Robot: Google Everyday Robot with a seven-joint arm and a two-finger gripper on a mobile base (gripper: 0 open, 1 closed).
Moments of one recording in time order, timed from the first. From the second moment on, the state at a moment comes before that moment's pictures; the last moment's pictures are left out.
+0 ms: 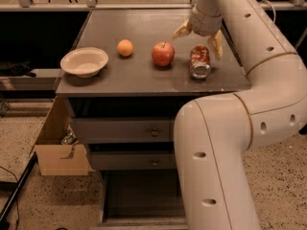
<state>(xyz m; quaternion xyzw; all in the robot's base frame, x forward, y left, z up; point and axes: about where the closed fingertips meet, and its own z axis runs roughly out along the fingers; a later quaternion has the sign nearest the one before) 0.761 -0.147 0.855 -0.96 0.24 -0.09 0.08</state>
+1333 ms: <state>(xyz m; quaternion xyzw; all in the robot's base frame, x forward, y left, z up) 0.765 -0.150 0.840 -0.96 0.25 -0.10 0.08</state>
